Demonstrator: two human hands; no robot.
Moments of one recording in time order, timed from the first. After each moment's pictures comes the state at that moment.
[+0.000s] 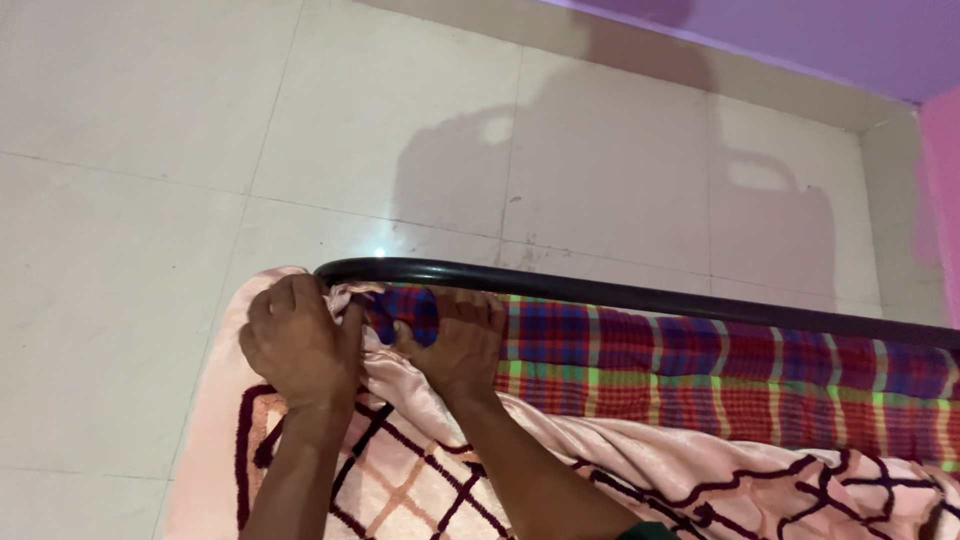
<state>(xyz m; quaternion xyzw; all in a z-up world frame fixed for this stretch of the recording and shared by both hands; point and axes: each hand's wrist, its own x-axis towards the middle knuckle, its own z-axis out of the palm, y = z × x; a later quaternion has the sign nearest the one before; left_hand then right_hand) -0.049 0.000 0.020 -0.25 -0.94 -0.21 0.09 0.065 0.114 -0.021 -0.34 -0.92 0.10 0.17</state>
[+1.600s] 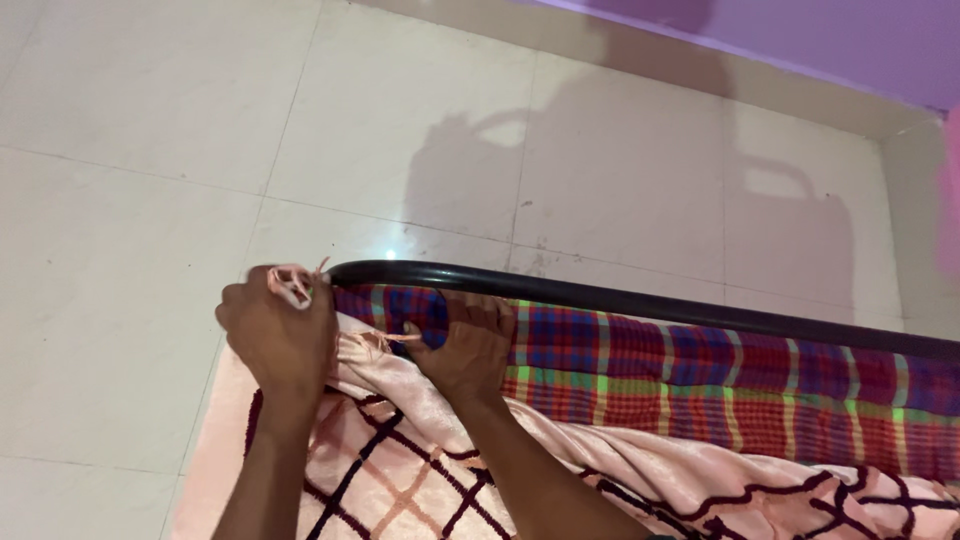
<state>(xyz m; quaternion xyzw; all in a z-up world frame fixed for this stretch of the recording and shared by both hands) -0.079 -0.004 0.034 -0.20 -0.92 -0.32 0.12 0.063 0.114 -0.016 -0.35 -0.92 0.11 0.17</state>
